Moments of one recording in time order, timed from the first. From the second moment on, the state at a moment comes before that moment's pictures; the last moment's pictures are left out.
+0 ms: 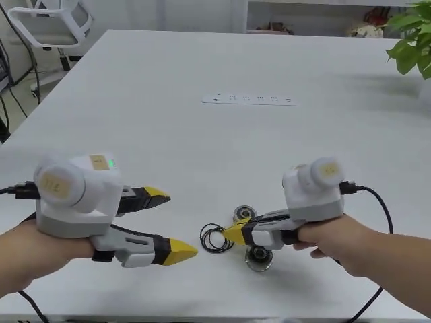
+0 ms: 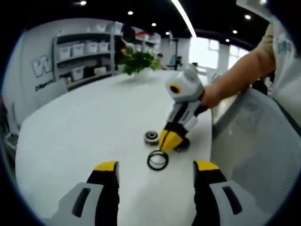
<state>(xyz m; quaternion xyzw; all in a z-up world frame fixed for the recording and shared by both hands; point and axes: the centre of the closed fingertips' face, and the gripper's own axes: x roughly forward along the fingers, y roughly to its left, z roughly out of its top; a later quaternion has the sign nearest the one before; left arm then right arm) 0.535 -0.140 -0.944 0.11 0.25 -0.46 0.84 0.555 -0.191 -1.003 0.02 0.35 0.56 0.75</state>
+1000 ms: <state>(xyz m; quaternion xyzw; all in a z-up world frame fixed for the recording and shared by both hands) 0.538 -0.132 -0.937 0.10 0.25 -0.44 0.85 0.561 -0.206 -0.966 0.02 0.29 0.57 0.77</state>
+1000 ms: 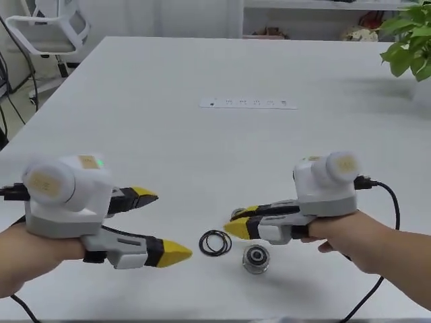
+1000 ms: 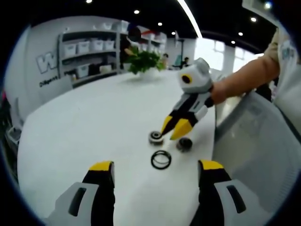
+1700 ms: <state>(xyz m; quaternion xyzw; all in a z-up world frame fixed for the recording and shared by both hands) 0.530 -0.136 -0.921 0.08 0.24 -0.44 0.86 0.544 -0.252 -0.943 -0.02 0.25 0.55 0.79</state>
